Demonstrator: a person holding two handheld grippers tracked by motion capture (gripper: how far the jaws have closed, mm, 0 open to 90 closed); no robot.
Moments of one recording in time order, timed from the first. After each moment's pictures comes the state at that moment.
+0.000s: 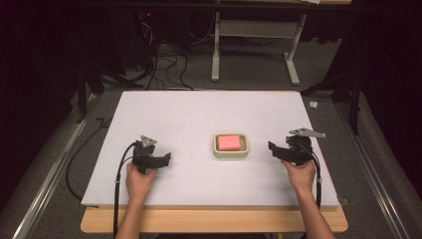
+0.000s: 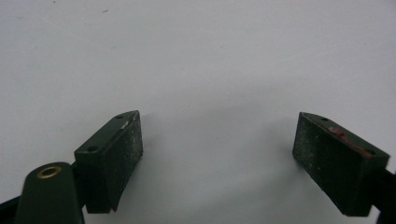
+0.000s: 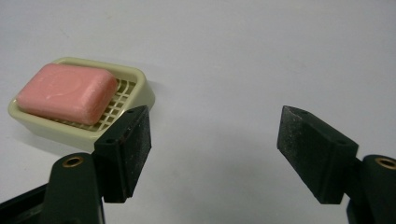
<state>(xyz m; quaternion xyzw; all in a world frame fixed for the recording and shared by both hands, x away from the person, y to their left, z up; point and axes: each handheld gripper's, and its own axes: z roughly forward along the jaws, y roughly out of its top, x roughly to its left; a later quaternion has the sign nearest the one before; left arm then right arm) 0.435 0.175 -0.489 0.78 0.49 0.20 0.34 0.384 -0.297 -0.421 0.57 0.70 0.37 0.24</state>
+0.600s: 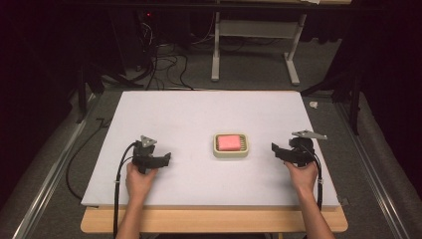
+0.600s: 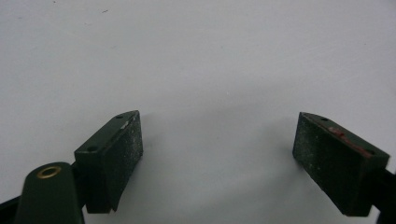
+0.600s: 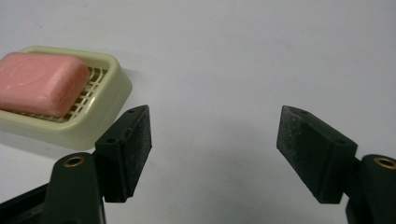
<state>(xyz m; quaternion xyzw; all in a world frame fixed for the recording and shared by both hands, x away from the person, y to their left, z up) 0.435 0.175 -0.489 0.78 0.49 0.20 0.34 0.388 -0.308 -0.435 0.59 0.69 0.35 0.24</state>
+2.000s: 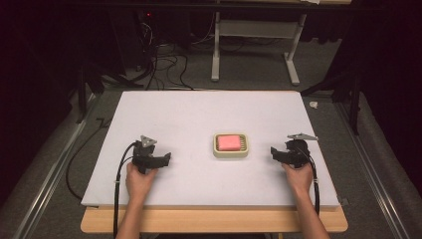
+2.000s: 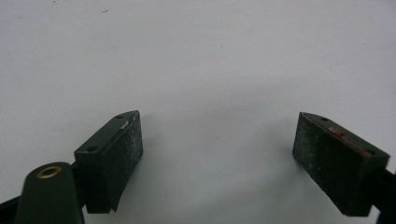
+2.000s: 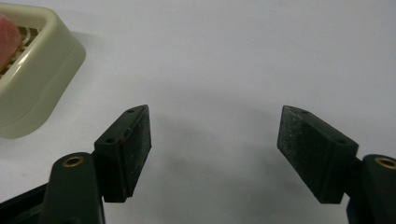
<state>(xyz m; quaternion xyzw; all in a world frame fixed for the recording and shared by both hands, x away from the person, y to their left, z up) 0.435 0.175 -0.489 0.78 0.49 0.20 0.34 0.402 -0.310 -0.468 0.61 0.69 0.31 0.24</state>
